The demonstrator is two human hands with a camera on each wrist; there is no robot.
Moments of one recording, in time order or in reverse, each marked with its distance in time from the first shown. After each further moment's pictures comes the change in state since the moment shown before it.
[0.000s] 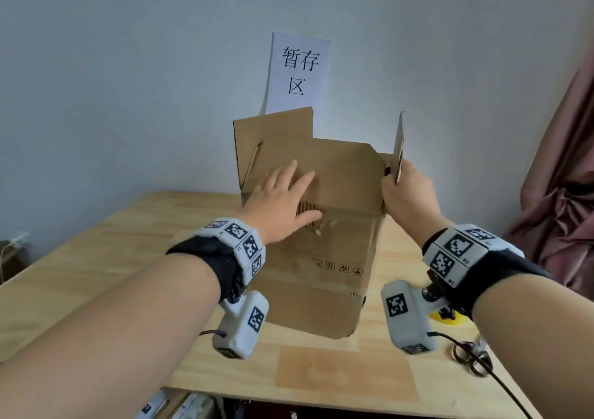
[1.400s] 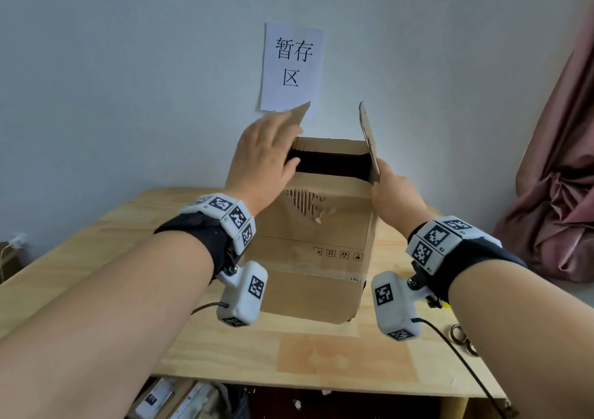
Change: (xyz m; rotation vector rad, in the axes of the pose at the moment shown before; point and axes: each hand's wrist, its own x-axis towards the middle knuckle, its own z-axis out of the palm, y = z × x) left_hand 0.008 -0.011 -0.023 -0.017 0.660 0.140; right_hand -0.006 0.013 0.014 -0.280 -0.199 -0.021
